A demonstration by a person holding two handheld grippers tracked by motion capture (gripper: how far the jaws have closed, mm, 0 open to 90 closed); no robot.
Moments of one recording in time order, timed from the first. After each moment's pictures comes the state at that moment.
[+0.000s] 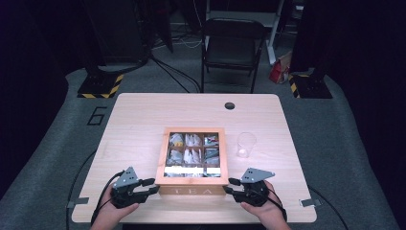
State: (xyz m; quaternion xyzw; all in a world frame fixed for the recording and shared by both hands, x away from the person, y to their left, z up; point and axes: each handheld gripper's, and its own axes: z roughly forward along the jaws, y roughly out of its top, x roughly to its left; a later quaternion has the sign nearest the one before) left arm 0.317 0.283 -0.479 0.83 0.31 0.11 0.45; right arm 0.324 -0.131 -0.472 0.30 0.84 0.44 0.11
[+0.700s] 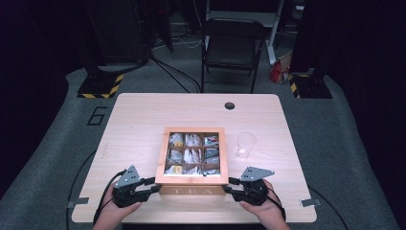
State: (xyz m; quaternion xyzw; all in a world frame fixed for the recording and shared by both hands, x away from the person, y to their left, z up) left arm 0.317 0.277 -0.472 0.83 0.31 0.12 0.46; right arm 0.325 -0.128 -0.468 0.30 0.84 0.45 0.10
